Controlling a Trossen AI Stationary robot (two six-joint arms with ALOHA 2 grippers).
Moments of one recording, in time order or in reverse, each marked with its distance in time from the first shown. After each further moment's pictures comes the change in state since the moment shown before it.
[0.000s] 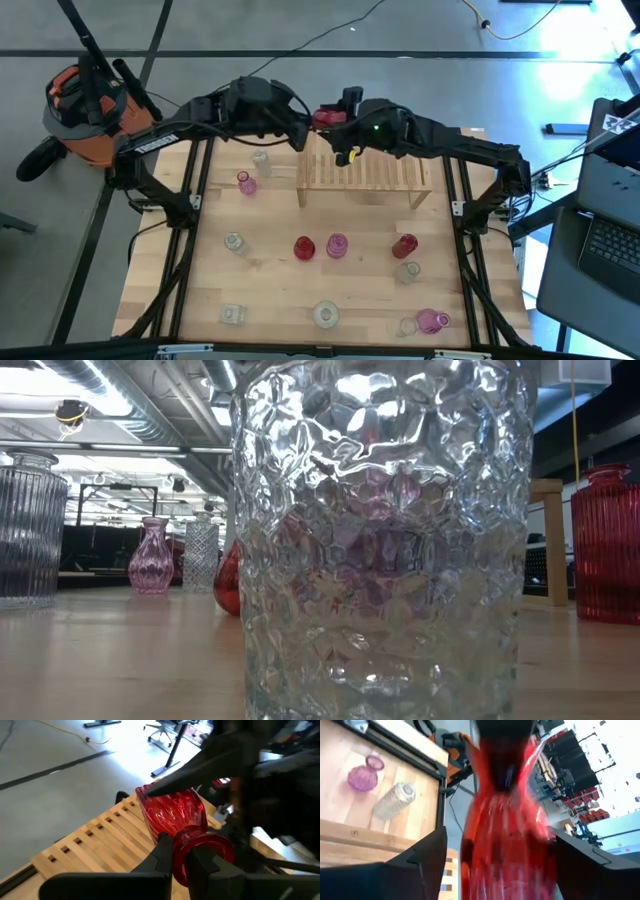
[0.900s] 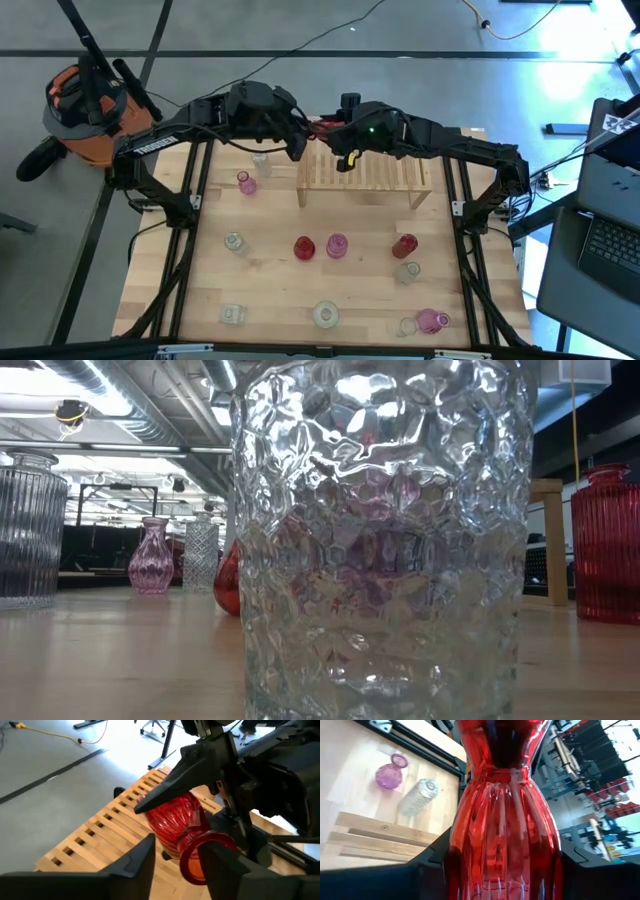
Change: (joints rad) left arm -0.022 -0.002 -0.001 -0.040 0.014 0.110; right arm 0.001 0.007 0.000 -0.080 -0.069 0.101
